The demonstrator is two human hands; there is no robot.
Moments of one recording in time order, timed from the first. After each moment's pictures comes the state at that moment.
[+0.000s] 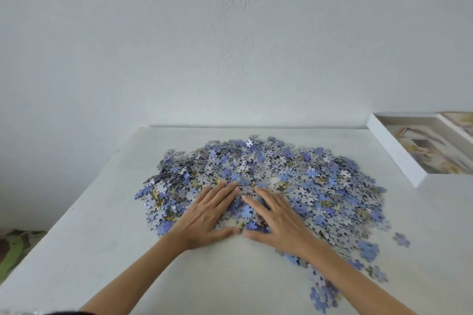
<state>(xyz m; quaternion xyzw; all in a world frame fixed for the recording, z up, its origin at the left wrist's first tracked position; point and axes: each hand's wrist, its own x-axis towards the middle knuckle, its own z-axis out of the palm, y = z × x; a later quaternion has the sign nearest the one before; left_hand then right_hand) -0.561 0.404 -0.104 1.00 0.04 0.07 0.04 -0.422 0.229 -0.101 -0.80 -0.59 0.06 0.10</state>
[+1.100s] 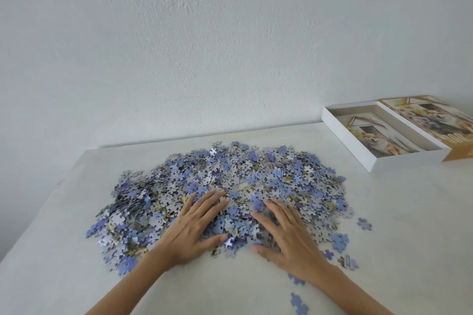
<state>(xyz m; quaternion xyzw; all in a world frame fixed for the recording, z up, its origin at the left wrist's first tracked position) -0.520 0.403 -0.108 0.99 -0.04 0.07 0.09 -0.418 0.174 -0.115 -0.90 -0.44 -0.01 0.08</state>
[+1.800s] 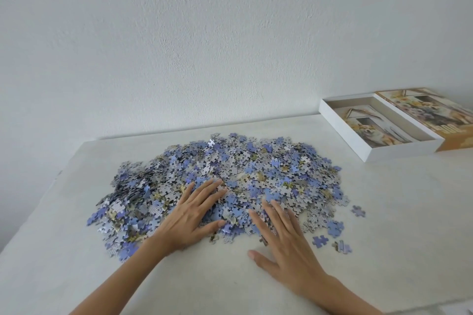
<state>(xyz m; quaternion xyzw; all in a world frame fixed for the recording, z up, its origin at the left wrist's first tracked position) -0.521 0.404 -0.109 0.99 -0.04 0.08 0.09 -0.457 0.158 -0.115 -0.89 -0.45 -0.02 0.10</state>
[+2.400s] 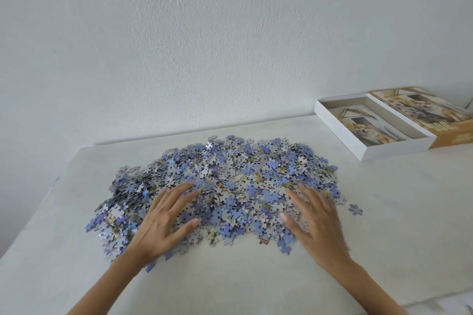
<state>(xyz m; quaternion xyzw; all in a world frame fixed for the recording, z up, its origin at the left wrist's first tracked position) -0.552 0.429 -0.100 0.98 0.01 0.16 0.15 -0.413 0.131 -0.106 -0.92 -0.30 -0.07 0.23</state>
